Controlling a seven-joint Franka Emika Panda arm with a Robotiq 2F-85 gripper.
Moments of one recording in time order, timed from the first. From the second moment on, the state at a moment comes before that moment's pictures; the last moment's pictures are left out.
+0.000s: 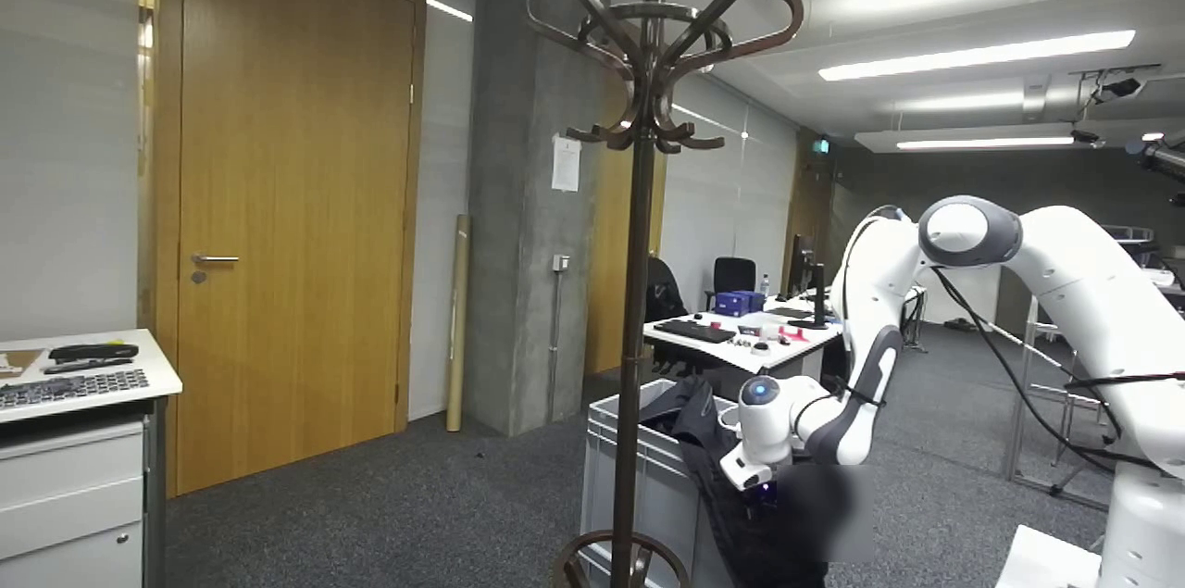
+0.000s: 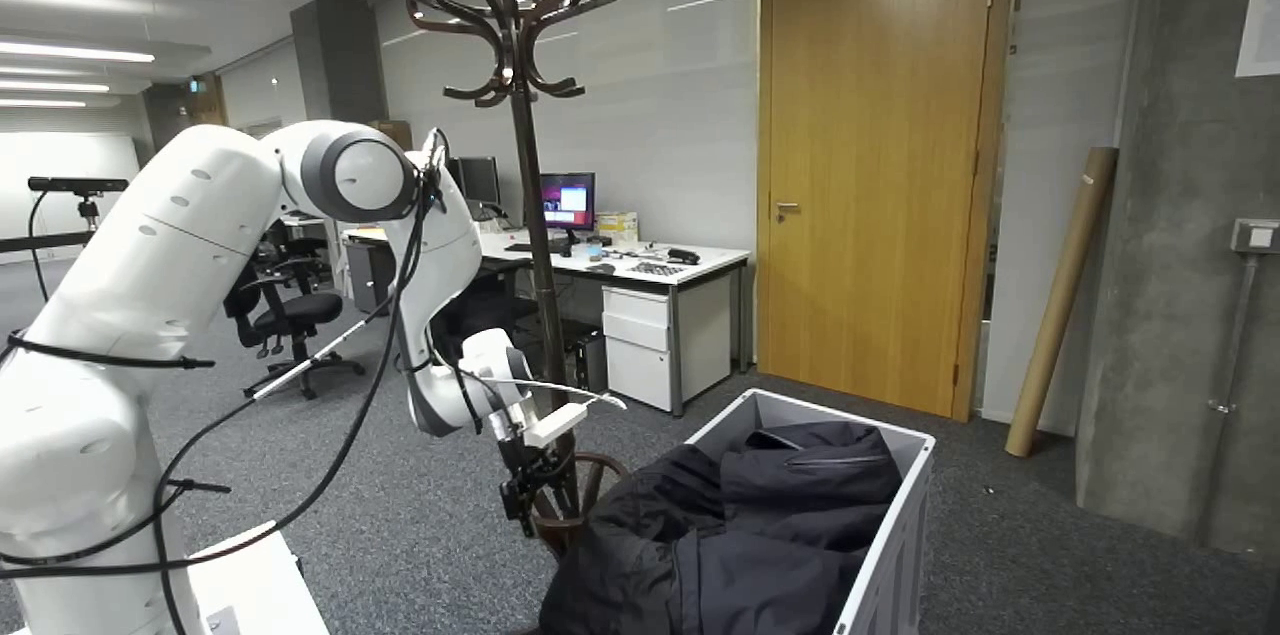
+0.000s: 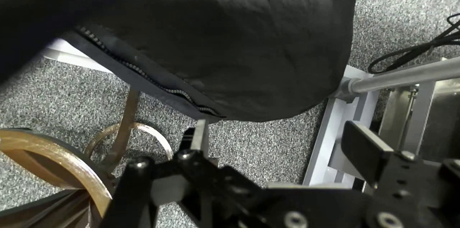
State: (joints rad) arm -0.01 0.63 0.13 -2.19 -1.07 2.57 -0.86
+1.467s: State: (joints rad) arm 0.01 0.75 0.07 -2.07 -1.23 2.57 -0.90
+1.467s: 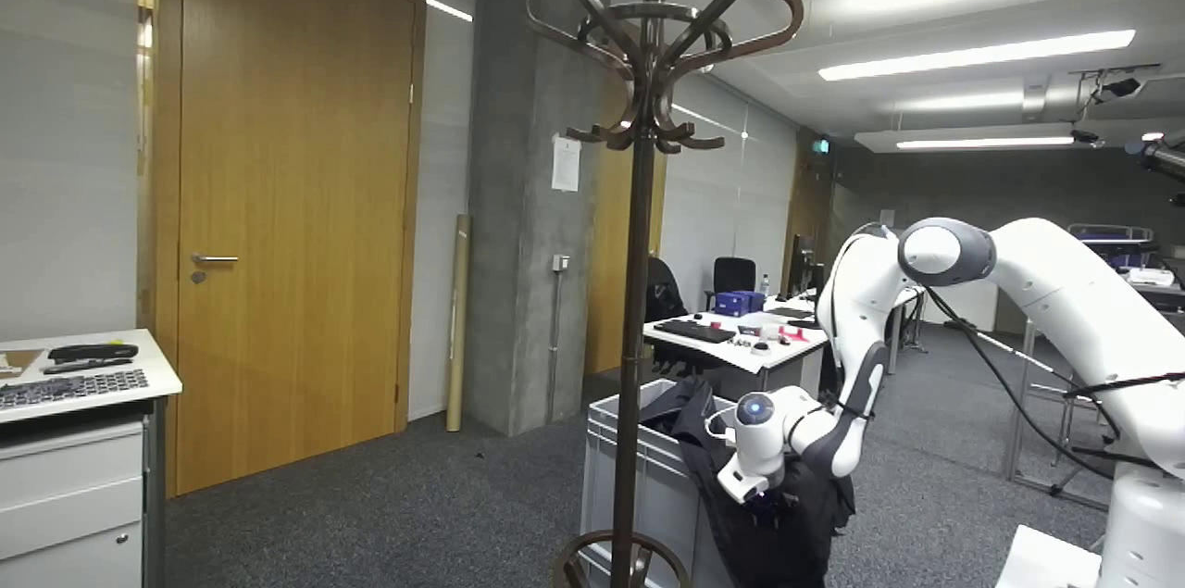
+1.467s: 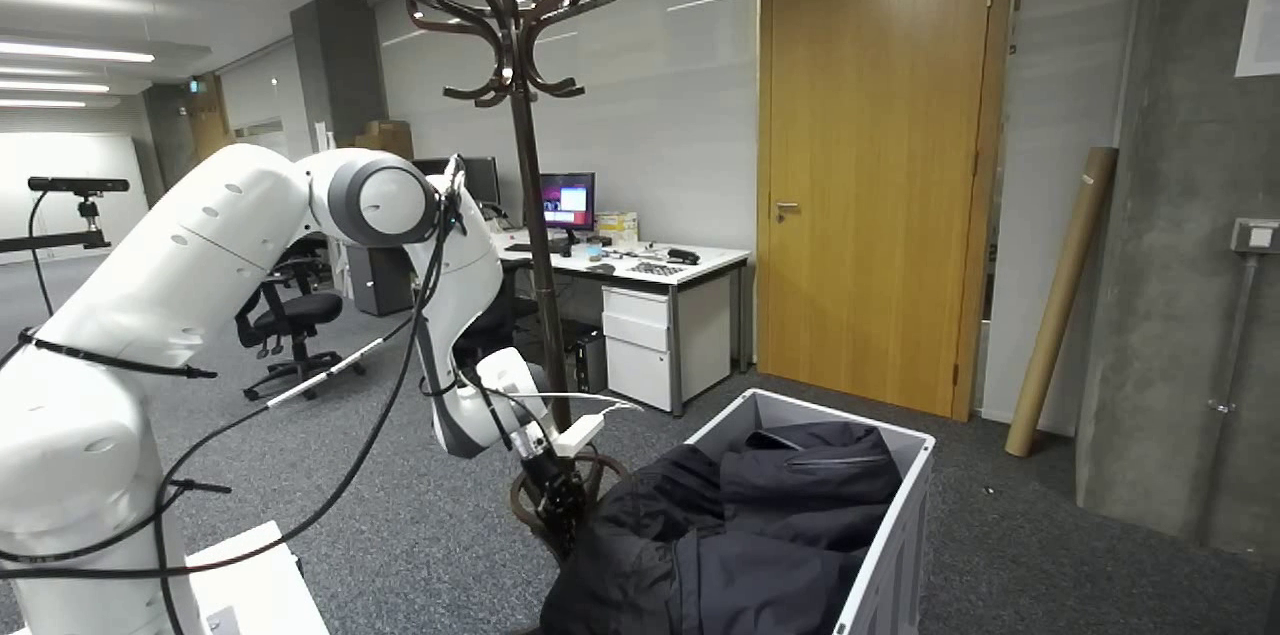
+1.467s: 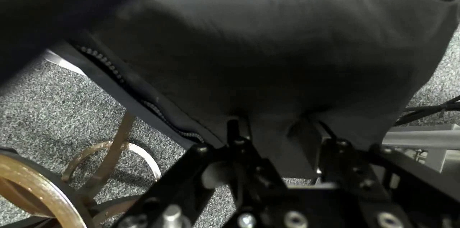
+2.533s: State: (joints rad) arm -0.01 0.65 0.09 -2.08 -1.07 2.57 -0.72
